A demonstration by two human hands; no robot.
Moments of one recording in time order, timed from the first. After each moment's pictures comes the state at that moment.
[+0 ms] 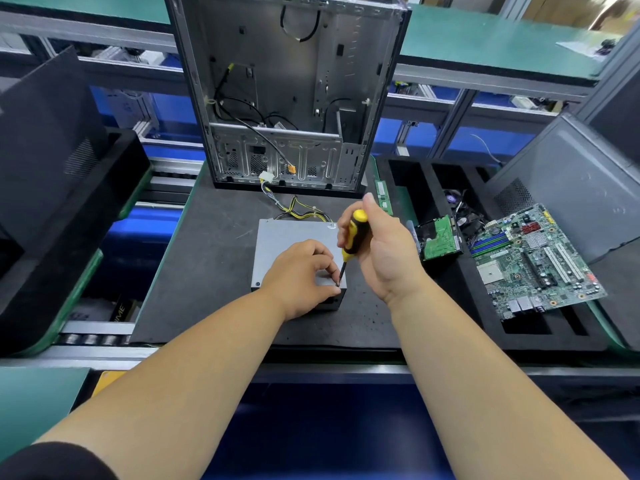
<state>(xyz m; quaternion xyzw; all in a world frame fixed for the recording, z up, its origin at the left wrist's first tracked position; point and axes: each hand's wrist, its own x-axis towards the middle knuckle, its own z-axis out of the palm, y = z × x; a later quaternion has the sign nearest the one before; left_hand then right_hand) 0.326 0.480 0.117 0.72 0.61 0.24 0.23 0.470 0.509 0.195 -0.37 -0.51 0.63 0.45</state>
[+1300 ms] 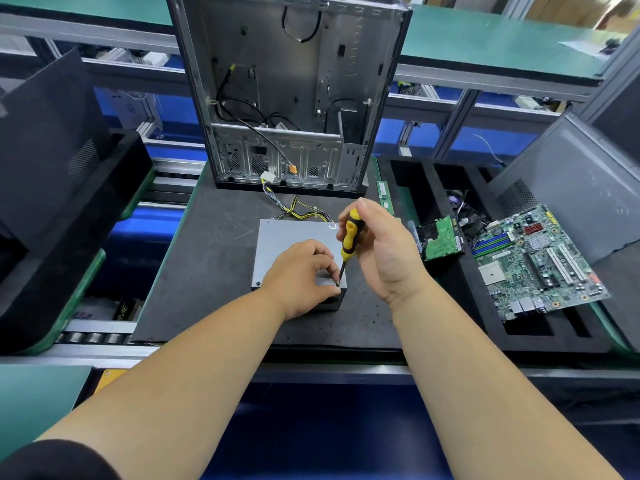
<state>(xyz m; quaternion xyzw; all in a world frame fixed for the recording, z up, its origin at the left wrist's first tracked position) 0.326 0.480 0.116 0.72 0.61 0.24 0.22 0.473 0.506 0.197 -0.35 -0.50 0.64 0.46</state>
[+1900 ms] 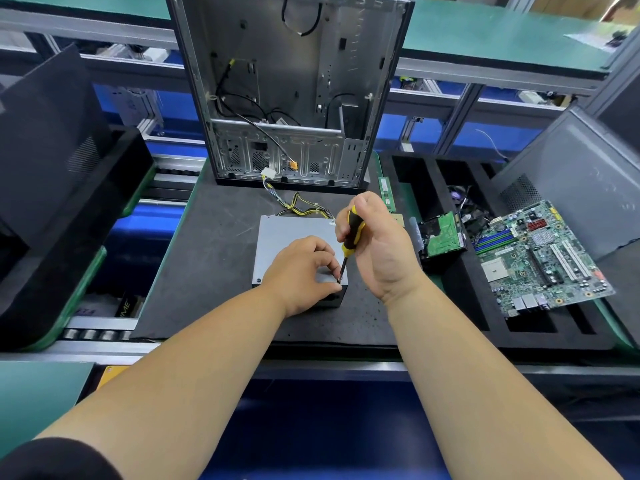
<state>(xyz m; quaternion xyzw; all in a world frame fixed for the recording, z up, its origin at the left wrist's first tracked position) 0.327 0.480 0.117 0.72 0.61 0.24 0.23 0.467 0.503 0.197 -0.33 -0.51 0.65 0.46</state>
